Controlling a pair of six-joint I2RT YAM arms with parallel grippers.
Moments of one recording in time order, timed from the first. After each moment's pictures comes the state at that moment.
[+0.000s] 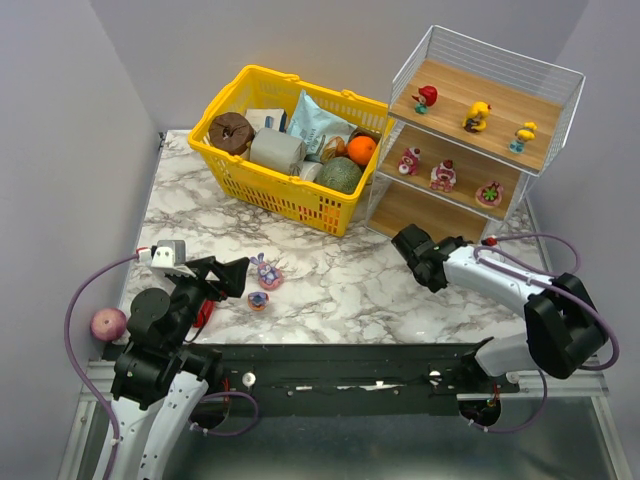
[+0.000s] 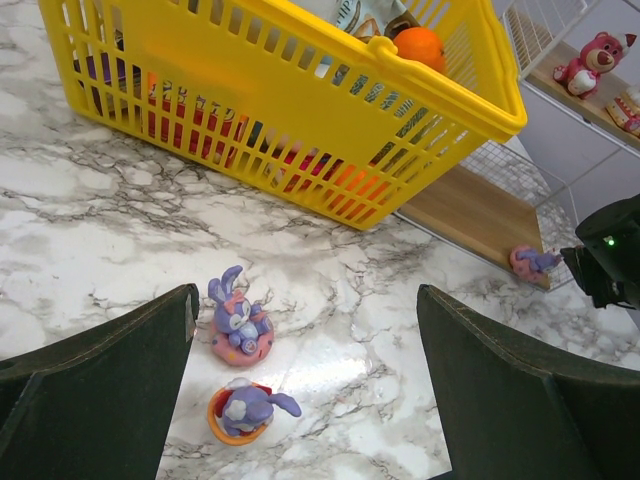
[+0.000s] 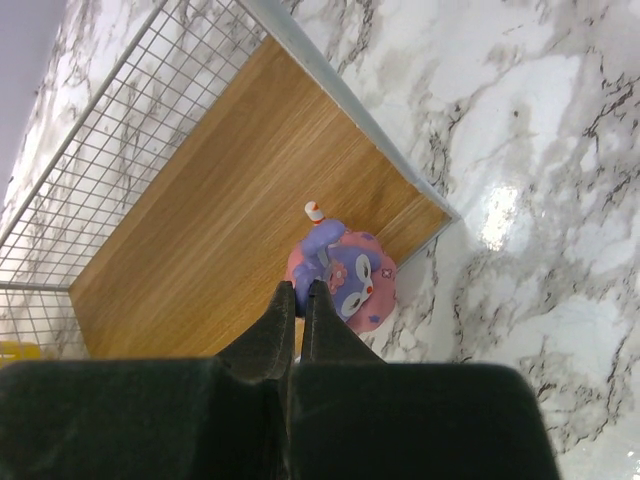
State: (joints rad) left arm -0.32 0.16 0.61 -0.53 0.01 -0.44; right arm 0.59 1.39 0.78 -0.81 1.12 1.98
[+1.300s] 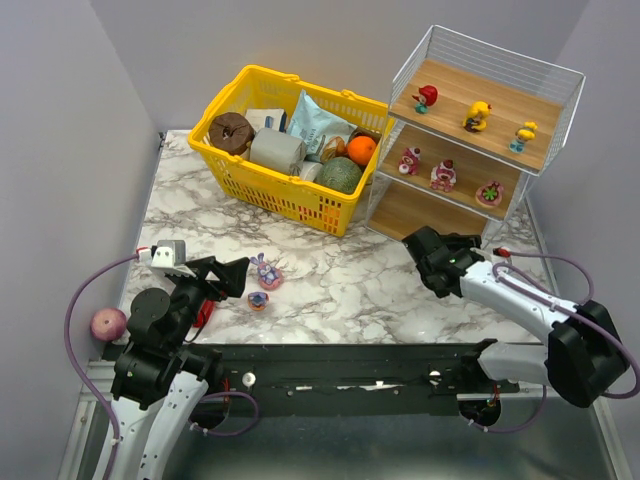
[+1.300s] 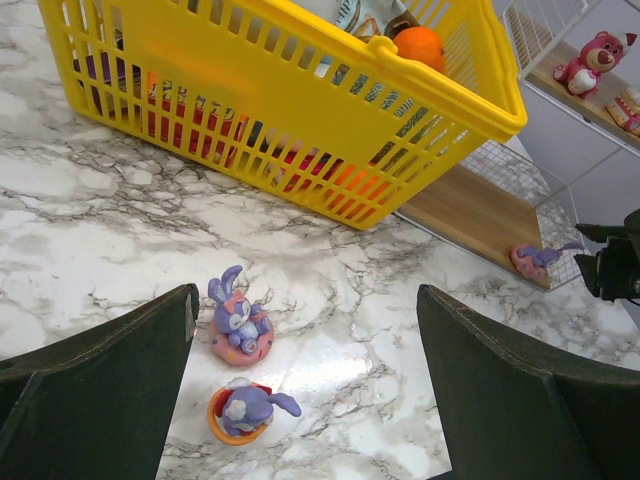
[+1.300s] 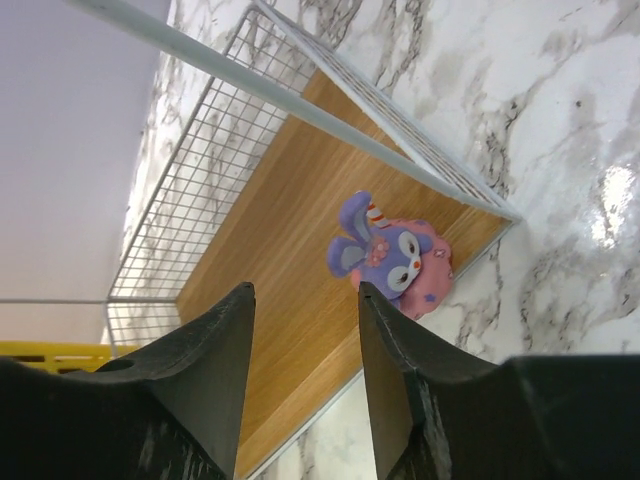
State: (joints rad) left arm -0.32 0.16 0.61 -0.53 0.01 -0.44; right arm 0.58 1.24 0.69 -0.63 1.15 1.98
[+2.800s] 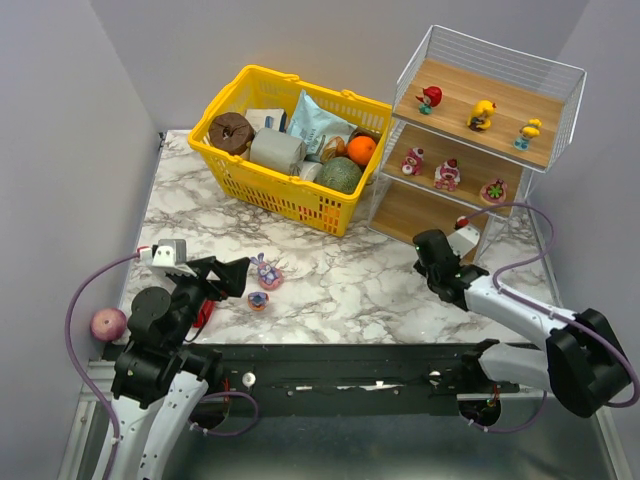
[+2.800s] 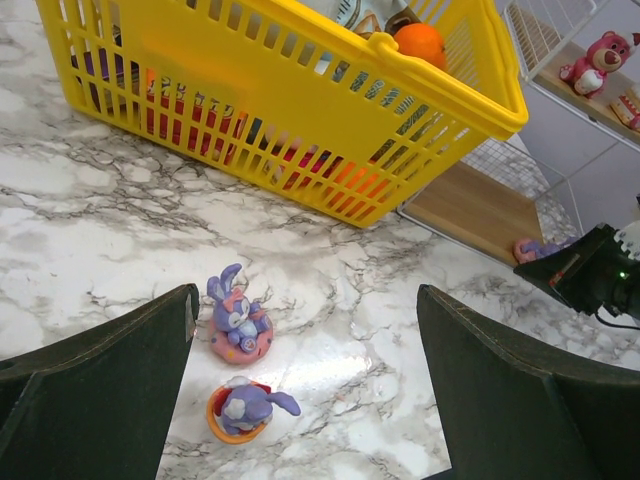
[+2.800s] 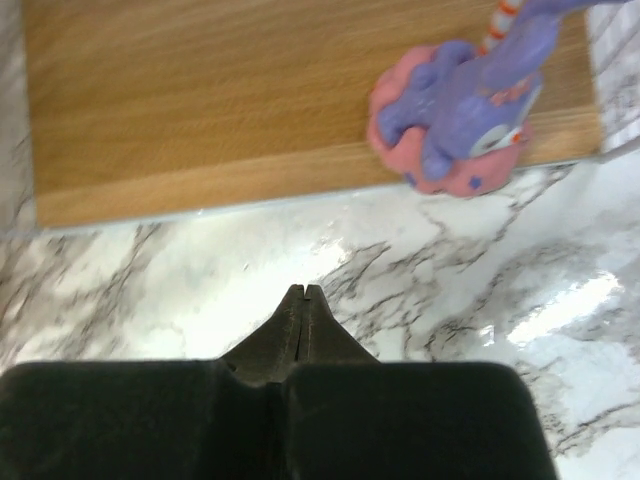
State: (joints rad) left arm -0.32 0.16 0.61 -0.53 0.01 -0.44; right arm 0.52 1.20 0.54 -0.20 0.65 0.96
